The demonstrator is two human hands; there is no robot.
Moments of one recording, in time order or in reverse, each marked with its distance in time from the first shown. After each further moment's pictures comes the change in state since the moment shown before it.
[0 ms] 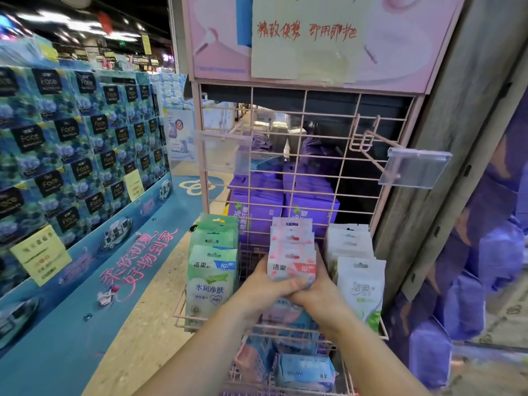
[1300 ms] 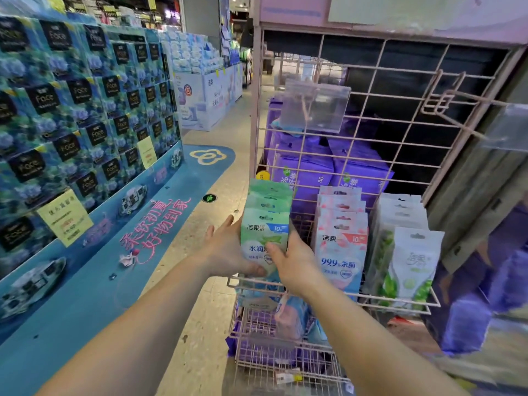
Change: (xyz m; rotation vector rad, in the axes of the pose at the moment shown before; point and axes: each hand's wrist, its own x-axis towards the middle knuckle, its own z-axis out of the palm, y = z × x) left_hand -0.021 -0.002 -0.155 1.129 0.083 0.064; right_hand 0.002 -0.035 0.124 -0.437 0.007 0.091
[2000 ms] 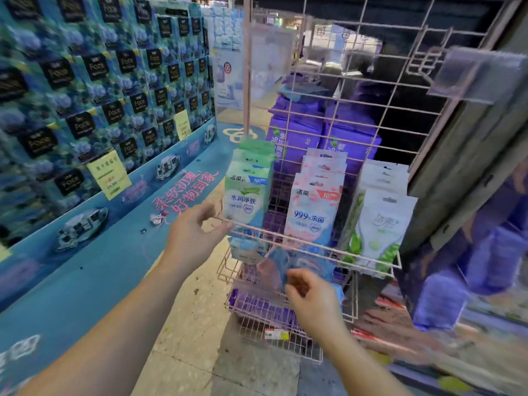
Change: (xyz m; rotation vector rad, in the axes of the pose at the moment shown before) left_hand -0.108 0.054 0.051 -0.391 0.614 -0.403; right_hand -0.103 0.130 -0.038 -0.011 -0.081 -0.069
